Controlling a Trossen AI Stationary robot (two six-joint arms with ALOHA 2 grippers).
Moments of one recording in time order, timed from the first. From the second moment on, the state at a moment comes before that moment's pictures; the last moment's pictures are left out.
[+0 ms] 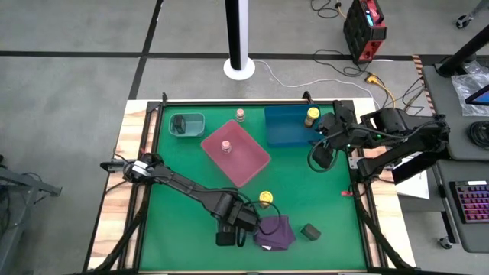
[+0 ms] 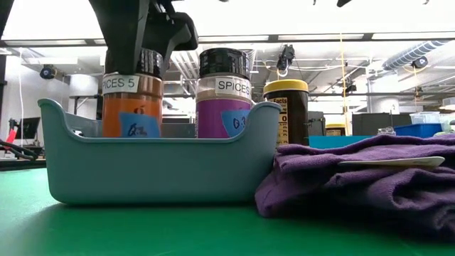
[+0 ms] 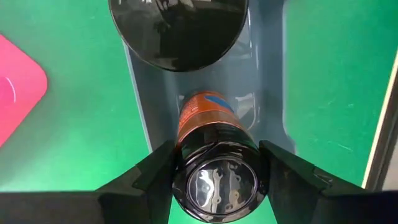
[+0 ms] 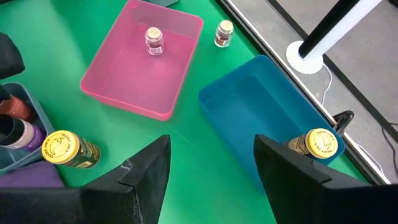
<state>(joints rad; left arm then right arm) -0.42 2.11 1.87 -1.26 0.03 -0.39 0.17 1.23 1.61 -1.38 0.47 0.56</state>
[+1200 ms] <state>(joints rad) -0.42 2.10 2.04 -1.47 -0.05 -0.33 0.17 1.23 1.60 -1.37 0.47 0.58</state>
